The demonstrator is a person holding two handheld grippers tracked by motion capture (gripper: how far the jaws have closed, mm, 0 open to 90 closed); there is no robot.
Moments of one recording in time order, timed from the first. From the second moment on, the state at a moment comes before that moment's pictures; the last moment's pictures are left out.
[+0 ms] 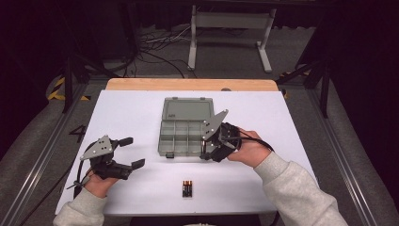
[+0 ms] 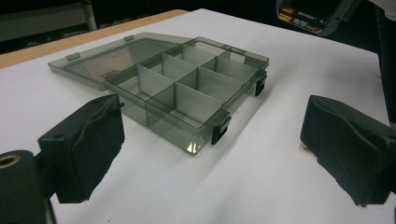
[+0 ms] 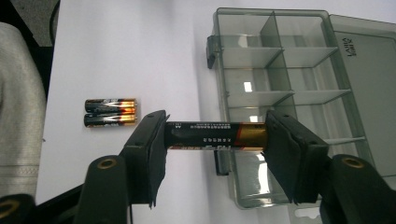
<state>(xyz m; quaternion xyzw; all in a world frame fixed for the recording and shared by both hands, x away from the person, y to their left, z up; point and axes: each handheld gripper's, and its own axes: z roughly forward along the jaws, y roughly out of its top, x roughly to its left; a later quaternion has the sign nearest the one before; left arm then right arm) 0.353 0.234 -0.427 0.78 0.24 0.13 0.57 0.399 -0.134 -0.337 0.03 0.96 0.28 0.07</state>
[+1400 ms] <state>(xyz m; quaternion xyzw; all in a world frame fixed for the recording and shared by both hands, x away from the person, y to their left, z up) 0.354 0.234 -0.427 0.78 0.24 0.13 0.57 0.463 -0.134 -0.365 0.04 0.96 0.26 0.06</state>
